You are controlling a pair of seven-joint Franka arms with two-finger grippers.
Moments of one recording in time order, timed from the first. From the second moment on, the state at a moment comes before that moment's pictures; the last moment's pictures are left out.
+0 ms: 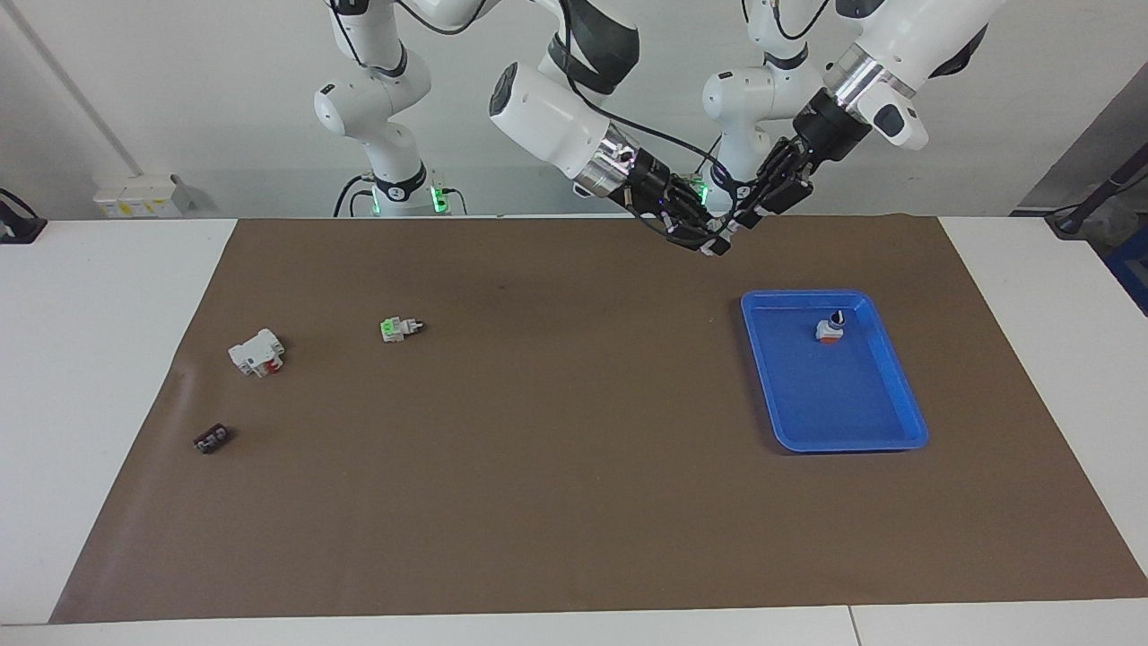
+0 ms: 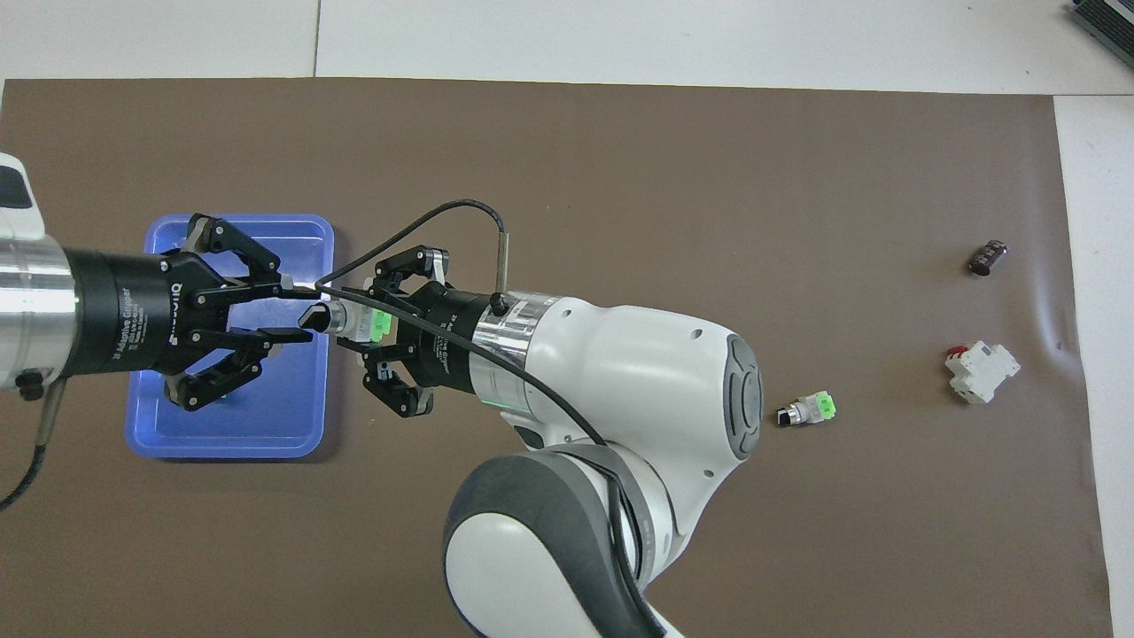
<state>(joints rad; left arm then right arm) 0.04 -0.22 -0.23 -1.84 -0.55 1.81 -1.31 0.78 0.22 -0.02 -1.70 1.07 2.61 1.57</state>
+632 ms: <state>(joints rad) 0.04 -0.22 -0.23 -1.84 -0.55 1.81 -1.31 0.78 0.22 -0.03 -1.70 1.07 2.62 1.57</state>
